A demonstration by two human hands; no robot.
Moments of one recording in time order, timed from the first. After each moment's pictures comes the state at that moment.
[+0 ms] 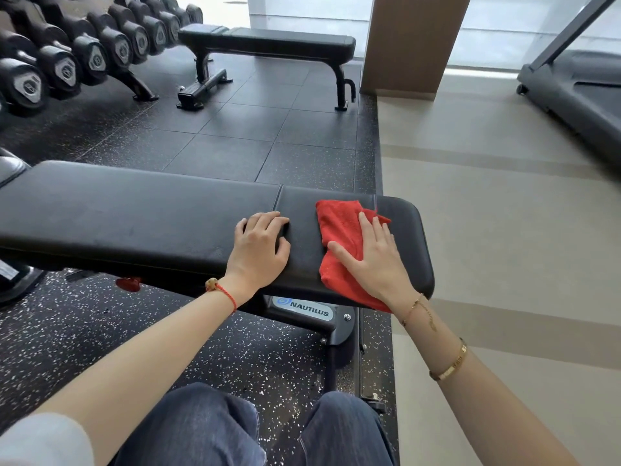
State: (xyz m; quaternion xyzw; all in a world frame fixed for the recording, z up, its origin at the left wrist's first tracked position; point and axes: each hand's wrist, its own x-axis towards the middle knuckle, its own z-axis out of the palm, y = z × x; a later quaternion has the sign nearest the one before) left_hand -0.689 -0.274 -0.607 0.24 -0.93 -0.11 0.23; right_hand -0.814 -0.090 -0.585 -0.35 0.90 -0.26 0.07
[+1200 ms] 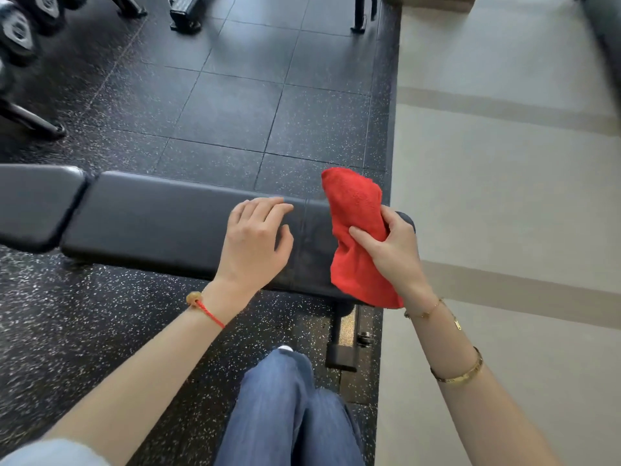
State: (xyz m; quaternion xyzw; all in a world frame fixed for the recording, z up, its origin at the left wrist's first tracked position) left_hand -0.641 -0.292 -0.353 0.25 -0.94 -0.10 0.19; right_hand -0.786 -0.130 -0.333 -0.21 0.84 -0.46 0.19
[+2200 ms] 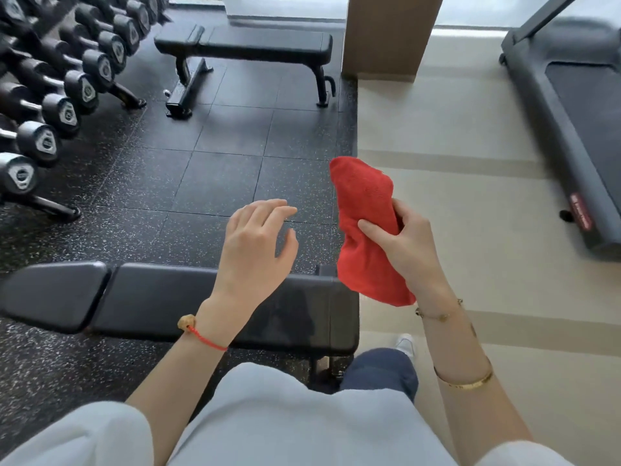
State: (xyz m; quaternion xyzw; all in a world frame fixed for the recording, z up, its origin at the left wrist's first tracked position) left_hand -0.758 -0.252 -0.056 0.22 -0.94 -0.16 0.22; right_hand -0.909 -0.087 -0.047 -0.21 0.80 -0.54 0.15
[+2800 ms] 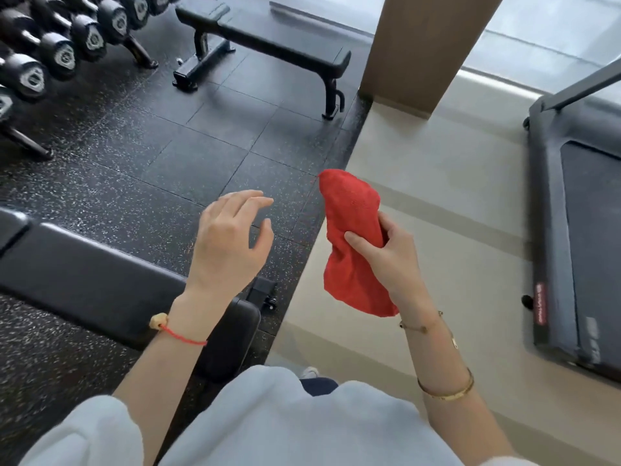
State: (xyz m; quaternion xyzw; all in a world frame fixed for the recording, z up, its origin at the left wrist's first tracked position) left_hand -1.005 -0.124 -0.031 0.36 -0.88 -0.17 0.26; right_hand -1.192 0.016 -0.022 -0.31 0.78 -0.50 0.24
